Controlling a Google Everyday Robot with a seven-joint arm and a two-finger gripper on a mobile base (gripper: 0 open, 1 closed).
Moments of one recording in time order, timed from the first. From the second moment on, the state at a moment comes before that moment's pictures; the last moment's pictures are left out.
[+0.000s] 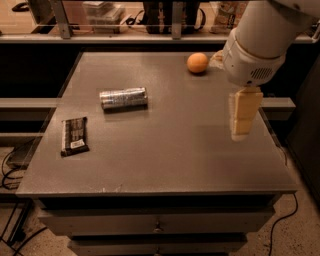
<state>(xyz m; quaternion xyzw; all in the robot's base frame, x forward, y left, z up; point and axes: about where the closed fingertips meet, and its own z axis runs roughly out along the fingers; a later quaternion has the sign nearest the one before) 0.504 -0.135 0.944 -0.74 0.65 -0.07 0.13</state>
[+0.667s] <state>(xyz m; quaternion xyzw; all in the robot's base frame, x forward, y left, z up) 0.541 -0.024 0.952 -0.82 0.55 -0.09 0.16</state>
